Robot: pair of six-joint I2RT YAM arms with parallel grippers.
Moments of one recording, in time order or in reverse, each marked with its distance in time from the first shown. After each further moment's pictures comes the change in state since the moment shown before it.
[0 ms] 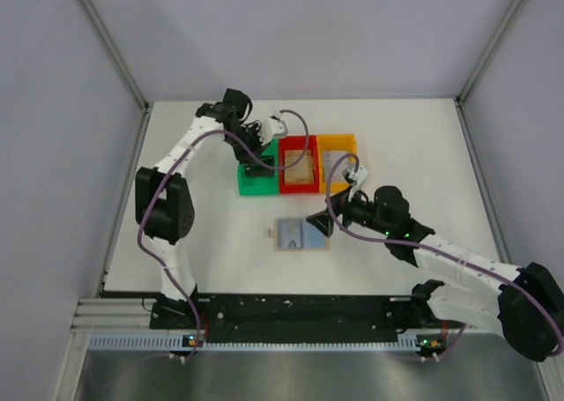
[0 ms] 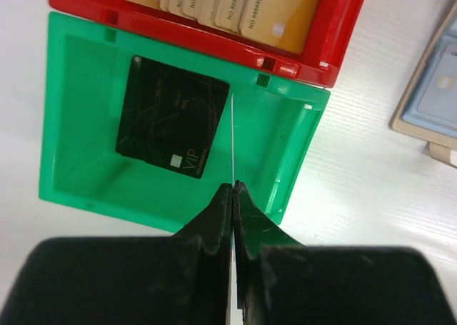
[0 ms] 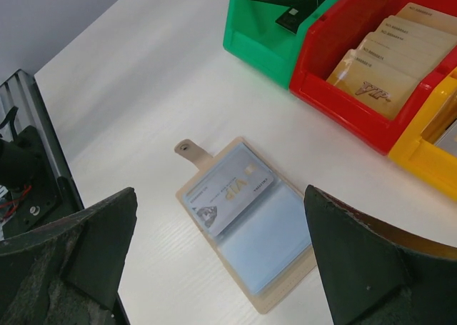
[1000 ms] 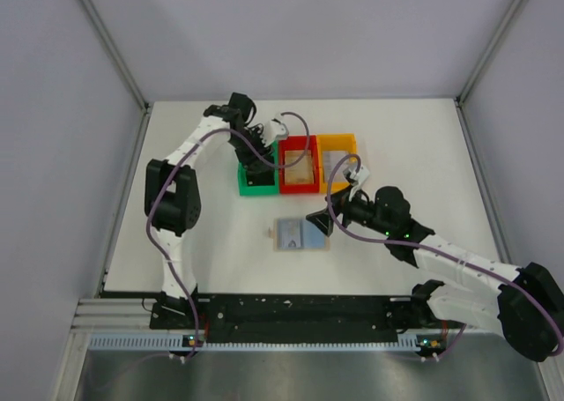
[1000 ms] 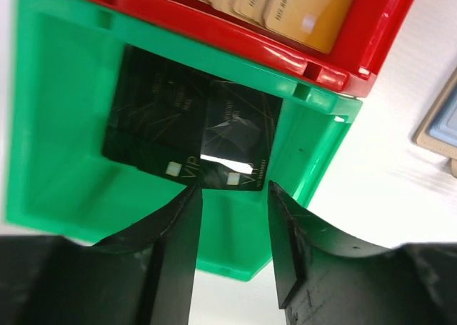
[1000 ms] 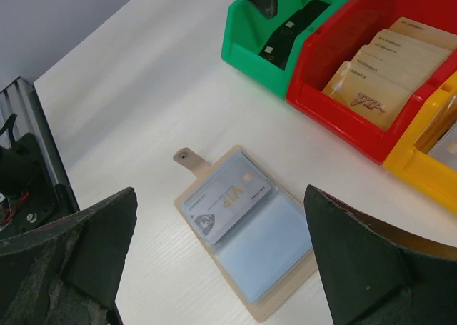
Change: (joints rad) left arm 0.008 0.124 0.044 -0.016 -0.016 -0.035; right arm 0.000 0.000 -0.011 0.042 0.007 -0.003
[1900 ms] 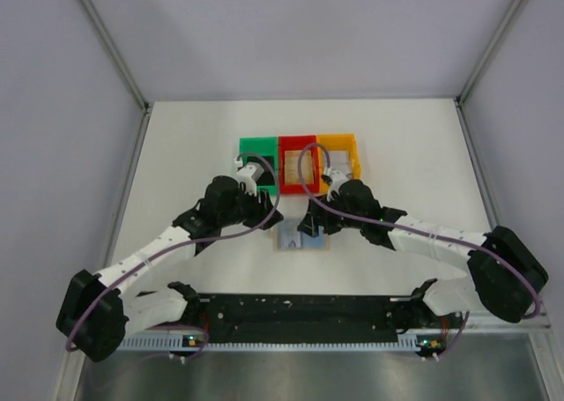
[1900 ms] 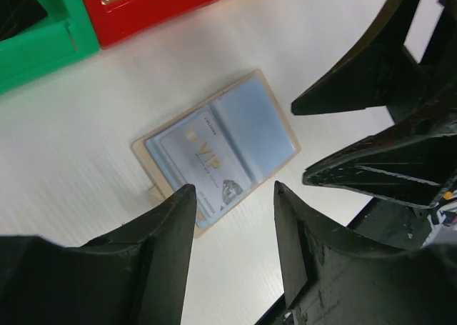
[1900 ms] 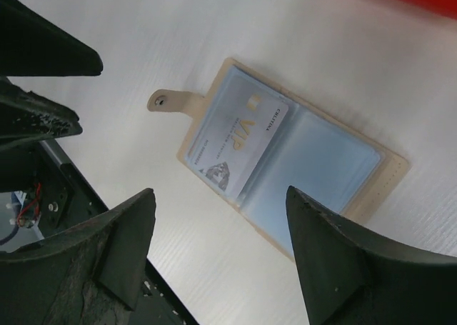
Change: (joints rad) left arm -0.273 -0.998 -1.180 0.888 -0.107 -1.227; right arm 0.100 0.234 0.181 -0.336 0.108 0.215
